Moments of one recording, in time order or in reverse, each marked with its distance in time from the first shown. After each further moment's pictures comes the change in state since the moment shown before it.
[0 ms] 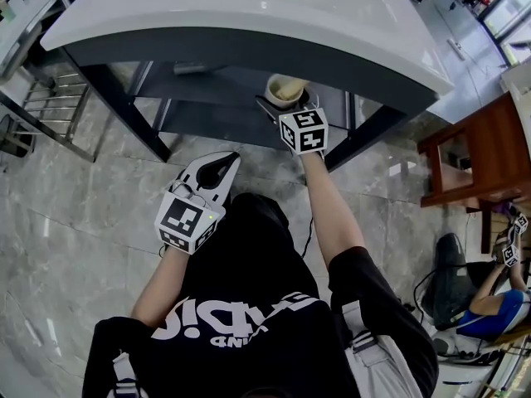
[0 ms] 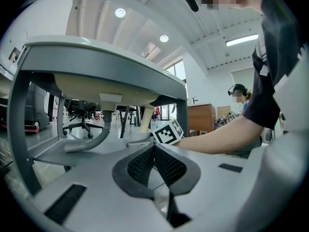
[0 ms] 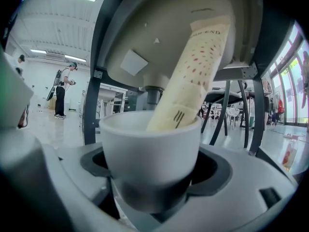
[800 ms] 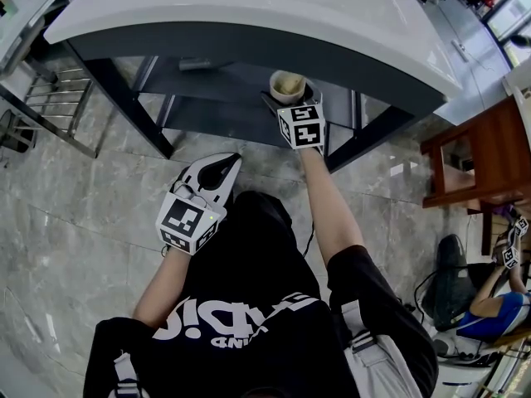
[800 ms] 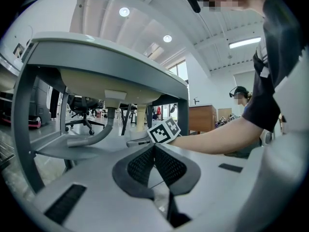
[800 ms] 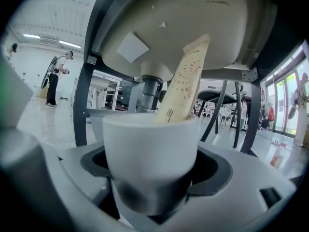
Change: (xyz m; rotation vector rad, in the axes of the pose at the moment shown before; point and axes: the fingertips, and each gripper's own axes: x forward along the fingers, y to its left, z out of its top) left arm -0.009 0.006 -0.010 -0.036 0.003 0.008; right arm 0.013 -0.006 -0.009 -0.058 0.090 -0.105
